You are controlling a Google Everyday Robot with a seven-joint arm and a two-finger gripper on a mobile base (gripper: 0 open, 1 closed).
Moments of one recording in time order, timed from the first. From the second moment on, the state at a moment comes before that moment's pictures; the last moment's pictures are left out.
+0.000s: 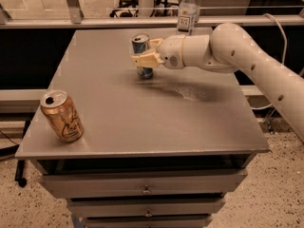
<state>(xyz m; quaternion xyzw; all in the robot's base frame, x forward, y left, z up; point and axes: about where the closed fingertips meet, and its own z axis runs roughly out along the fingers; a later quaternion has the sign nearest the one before) 0.686 0.025 0.885 -0.47 0.63 0.32 0.53</state>
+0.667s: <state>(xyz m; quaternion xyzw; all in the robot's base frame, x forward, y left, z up) 0.664 -0.026 0.884 -0.50 0.68 0.24 0.48</state>
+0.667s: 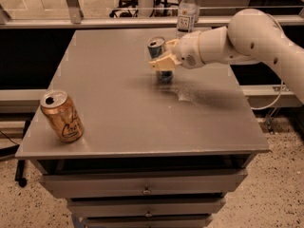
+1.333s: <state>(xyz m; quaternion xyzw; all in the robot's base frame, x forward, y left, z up) 0.669 -0.052 0.921 -0.54 0.66 0.20 0.48</state>
